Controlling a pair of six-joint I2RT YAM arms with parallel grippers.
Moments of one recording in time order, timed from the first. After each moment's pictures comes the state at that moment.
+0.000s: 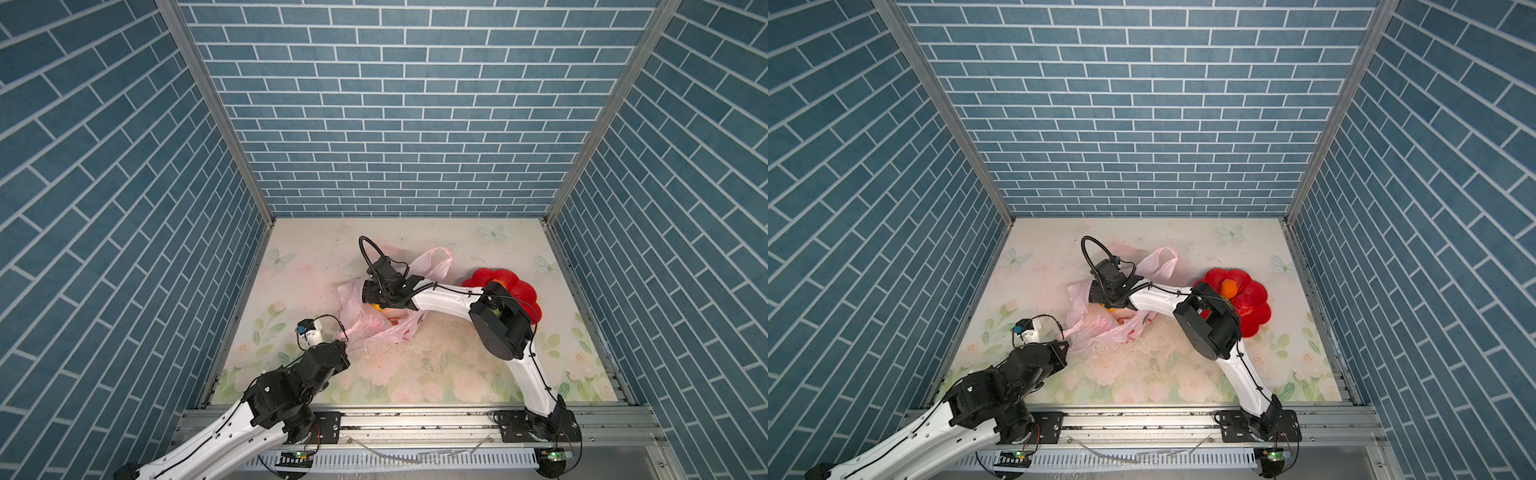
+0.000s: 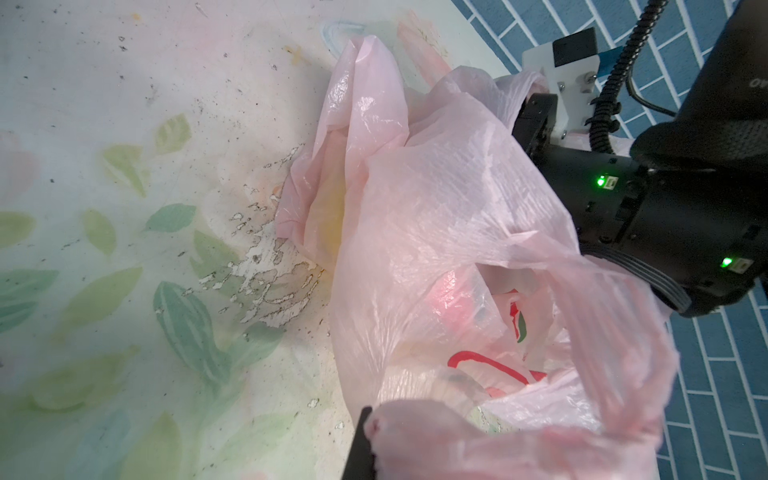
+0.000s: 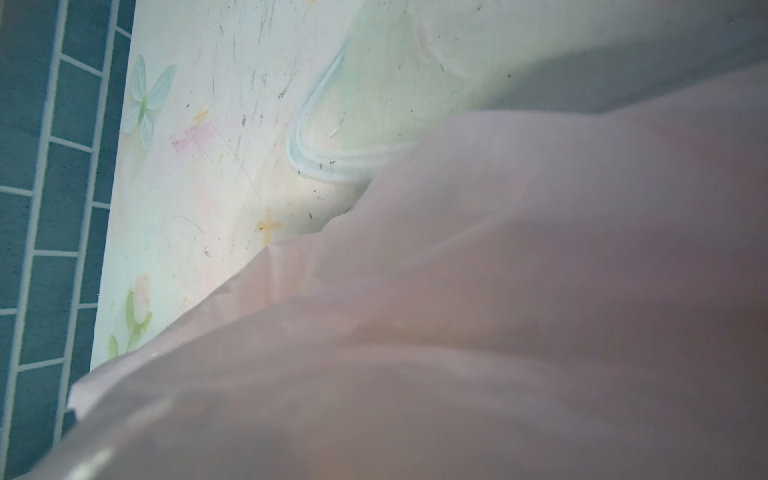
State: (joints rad) left arm -0.92 0.37 0.37 -0.73 -0.41 -1.17; right arm 0.98 2.23 1.66 -0.25 0.03 0.86
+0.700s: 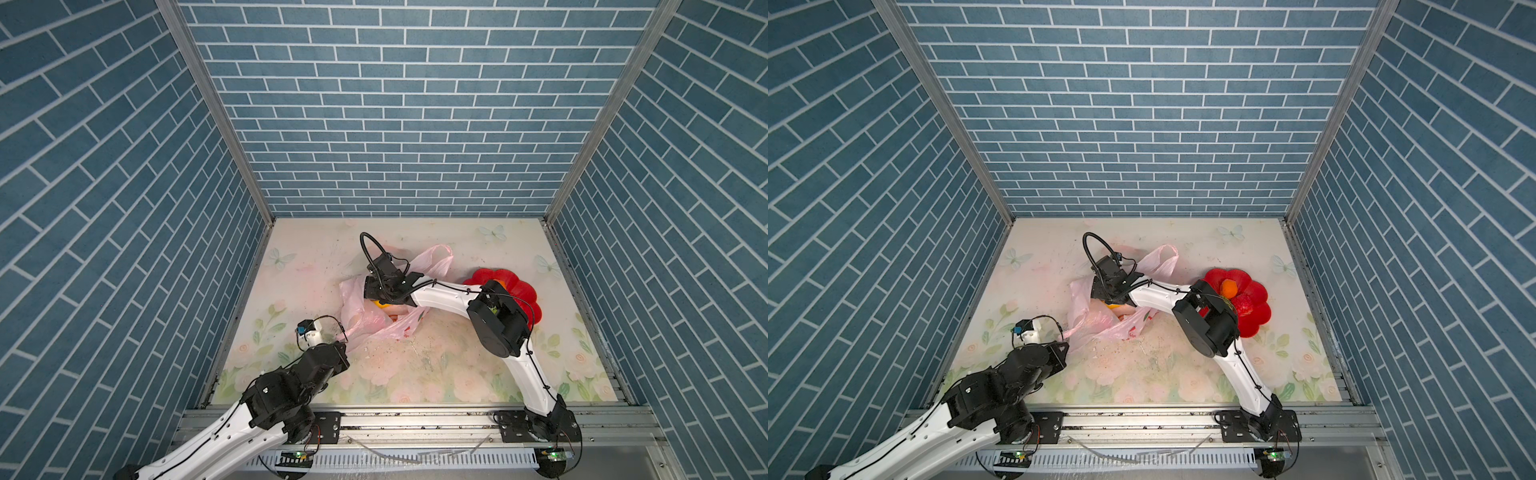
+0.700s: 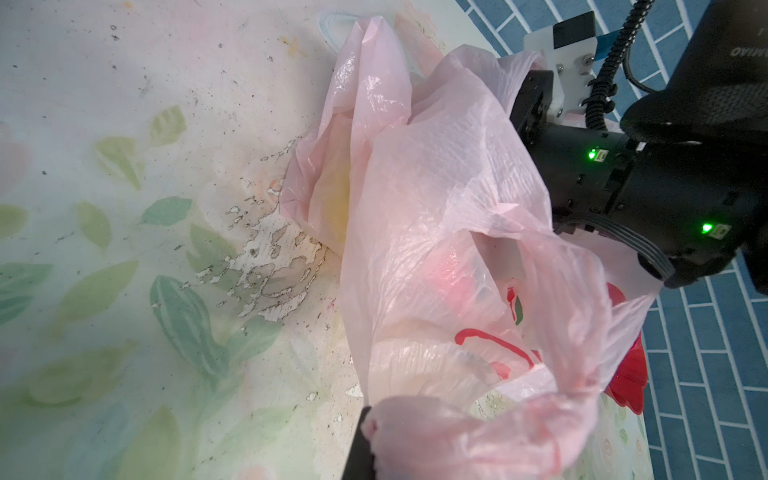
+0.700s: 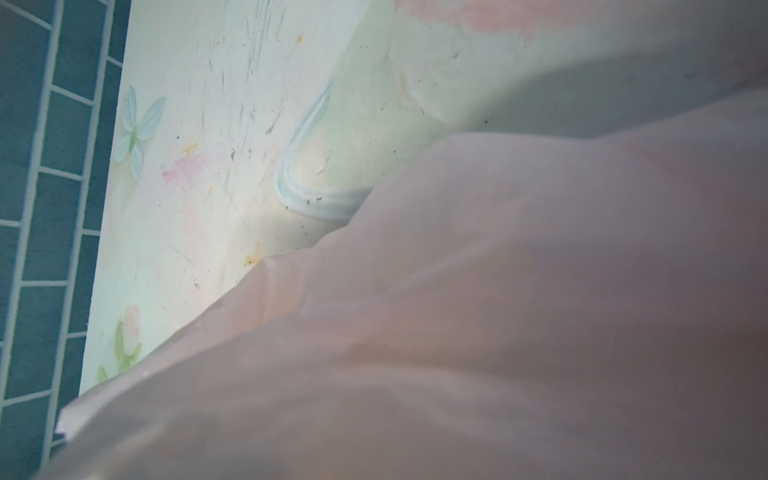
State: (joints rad) left arm -0.92 0.36 0.37 -0.74 -0.40 -1.17; right arm 0.95 2.26 1.70 -0.26 0.06 0.86
